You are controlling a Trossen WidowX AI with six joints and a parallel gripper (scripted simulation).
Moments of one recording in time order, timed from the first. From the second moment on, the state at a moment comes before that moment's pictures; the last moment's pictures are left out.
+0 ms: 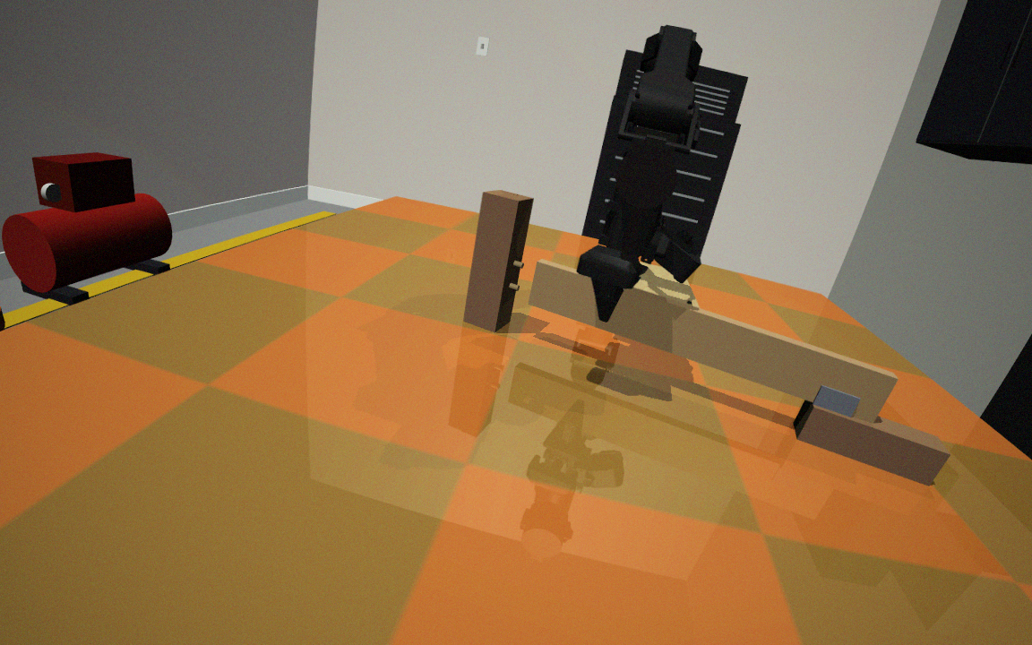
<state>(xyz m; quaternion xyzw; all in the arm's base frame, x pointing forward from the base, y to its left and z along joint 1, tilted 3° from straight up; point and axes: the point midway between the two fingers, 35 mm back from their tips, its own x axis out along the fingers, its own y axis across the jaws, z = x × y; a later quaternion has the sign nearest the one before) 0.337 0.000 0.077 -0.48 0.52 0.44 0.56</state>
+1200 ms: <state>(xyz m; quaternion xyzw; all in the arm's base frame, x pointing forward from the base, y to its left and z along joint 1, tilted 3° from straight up) 0.337 0.001 0.077 -0.48 0.52 0.44 0.56</state>
